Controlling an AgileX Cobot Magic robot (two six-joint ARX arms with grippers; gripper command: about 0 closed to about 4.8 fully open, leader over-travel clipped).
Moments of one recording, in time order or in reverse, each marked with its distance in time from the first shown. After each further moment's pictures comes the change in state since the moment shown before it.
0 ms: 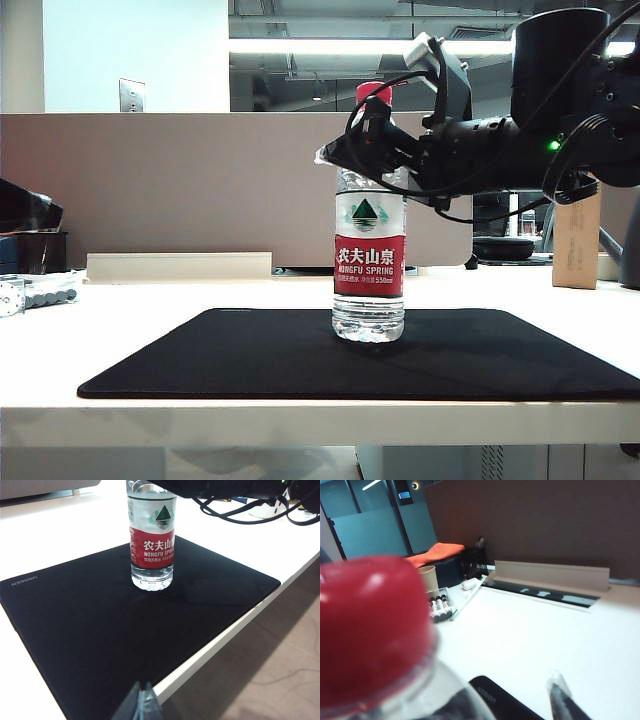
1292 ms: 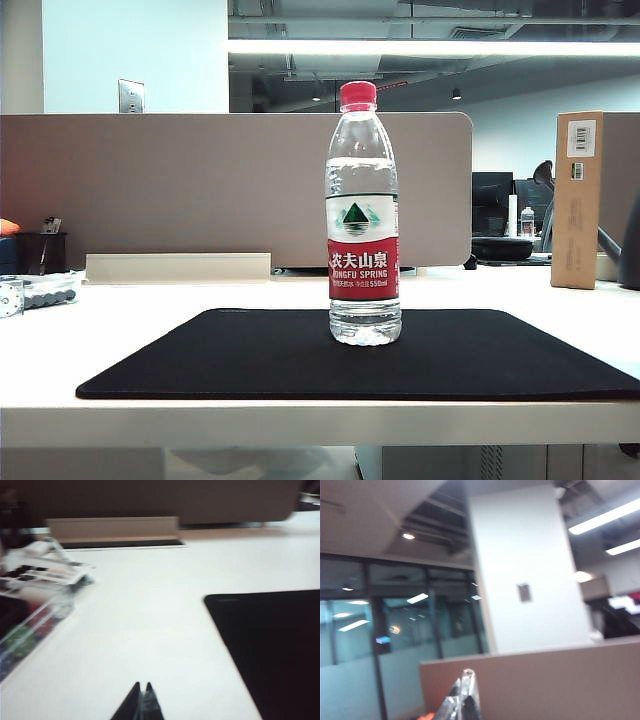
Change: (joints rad) left arm 0.629 -0.090 0.000 0.002 0.003 0.000; right arm -0.048 -0.897 -0.130 -0.266 0.234 0.160
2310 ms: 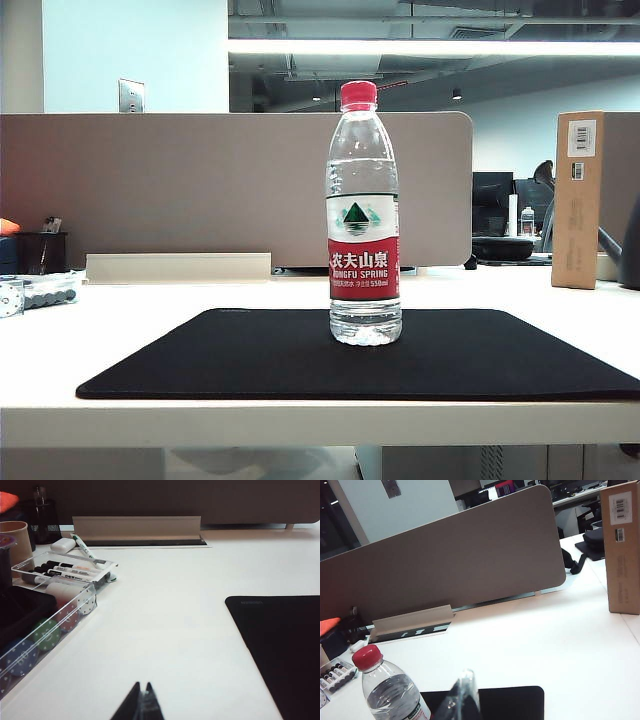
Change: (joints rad) left arm 0.063 0.000 0.000 -0.002 -0.002 0.000; right arm 0.002 -0.658 -0.181 -1.003 0.351 -0.066
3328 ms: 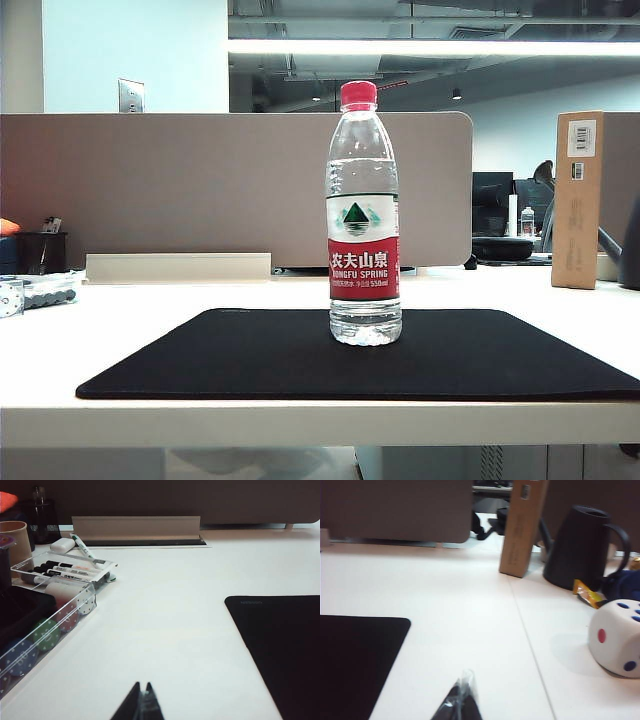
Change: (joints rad) left arm 0.000 0.000 0.000 0.000 0.003 0.000; right arm -0.391 -0.266 -0.412 0.039 -0.124 -0.358
